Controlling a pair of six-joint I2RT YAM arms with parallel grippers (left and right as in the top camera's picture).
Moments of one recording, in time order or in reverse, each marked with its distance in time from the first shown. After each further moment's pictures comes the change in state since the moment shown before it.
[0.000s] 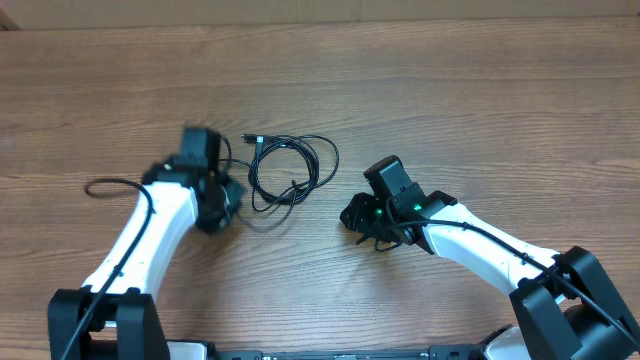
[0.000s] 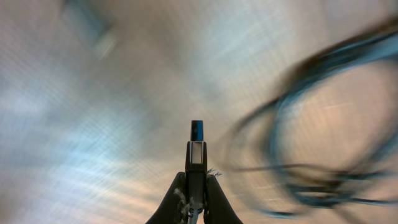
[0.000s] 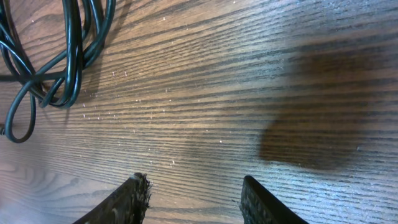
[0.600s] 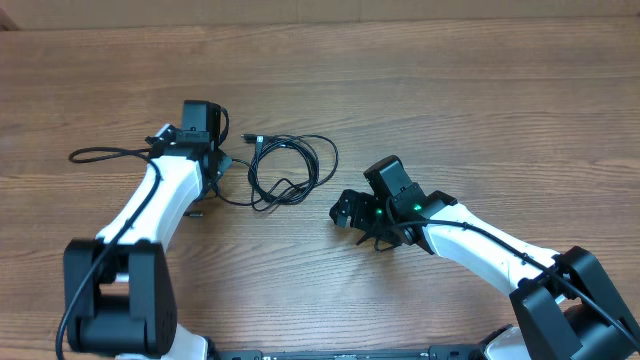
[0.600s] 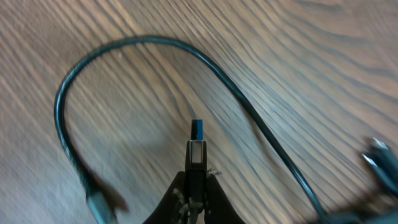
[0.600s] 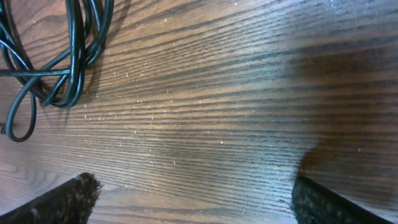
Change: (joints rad) left arm 0.008 0.193 0.065 0.198 -0.389 0.057; right arm 0.000 0.000 0.000 0.003 0.001 0.000
